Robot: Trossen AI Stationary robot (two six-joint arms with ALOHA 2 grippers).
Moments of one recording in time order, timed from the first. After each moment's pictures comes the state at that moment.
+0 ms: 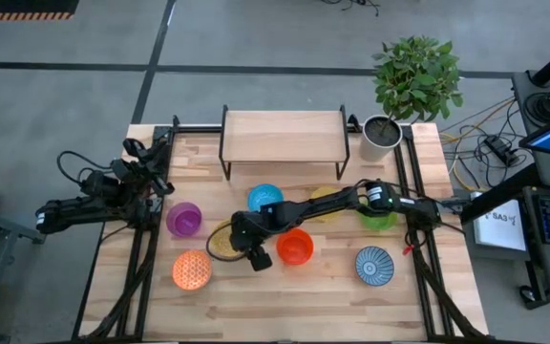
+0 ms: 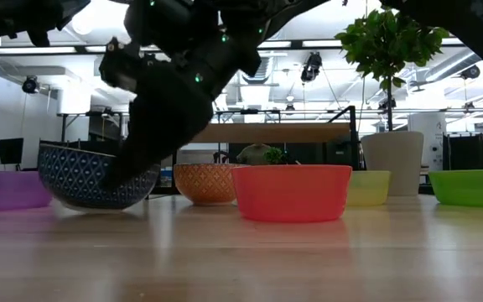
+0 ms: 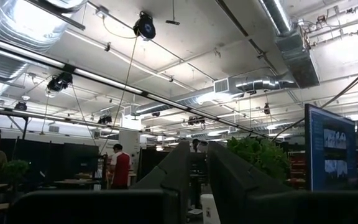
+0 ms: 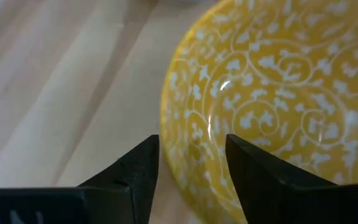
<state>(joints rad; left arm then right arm) 0.12 0.07 0.16 0.61 -0.43 0.33 0.10 2.40 1.96 -0.45 -0.24 -0.25</state>
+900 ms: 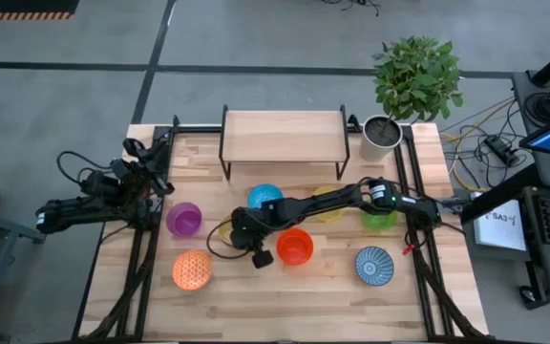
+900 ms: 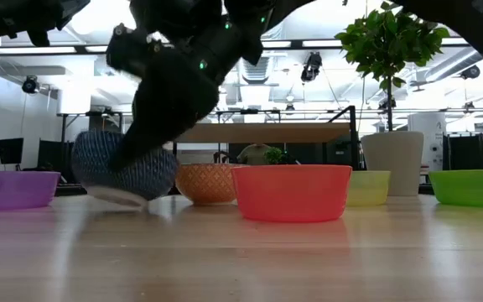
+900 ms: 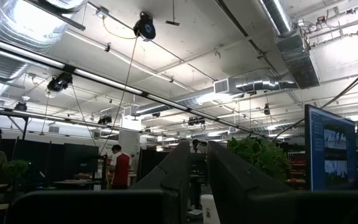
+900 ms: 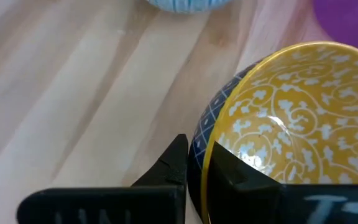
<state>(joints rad) 0.12 0.07 0.16 0.61 -0.43 0.33 0.09 2.34 1.96 -0.48 -0.24 -0.30</state>
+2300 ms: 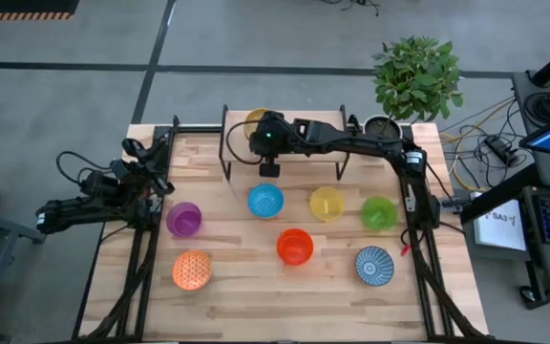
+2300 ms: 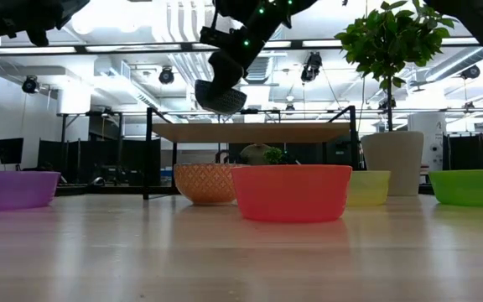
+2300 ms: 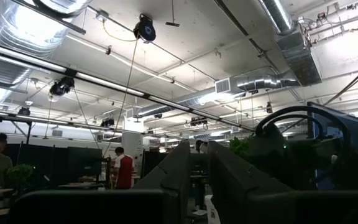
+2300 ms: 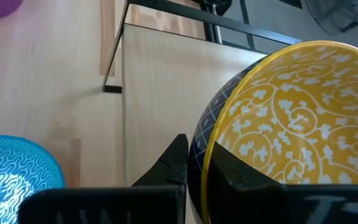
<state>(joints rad) 0.12 0.06 0.16 0.61 -0.43 0.36 -0.27 2.04 1.95 -0.64 0.17 -0.42</state>
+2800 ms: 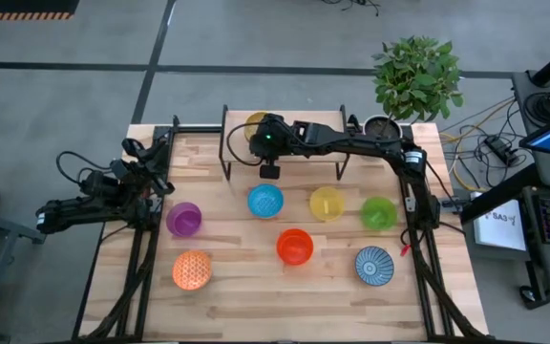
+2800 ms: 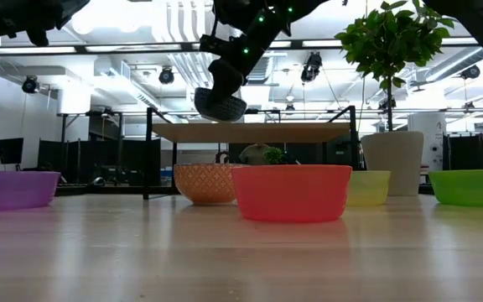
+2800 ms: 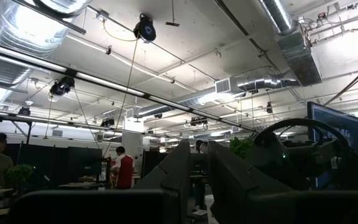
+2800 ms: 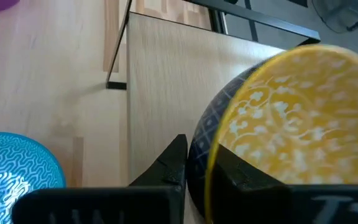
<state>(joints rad) 0.12 0.06 0.16 0.61 -0.43 0.36 -0.28 2.05 1.90 -0.59 0.16 -0.42</state>
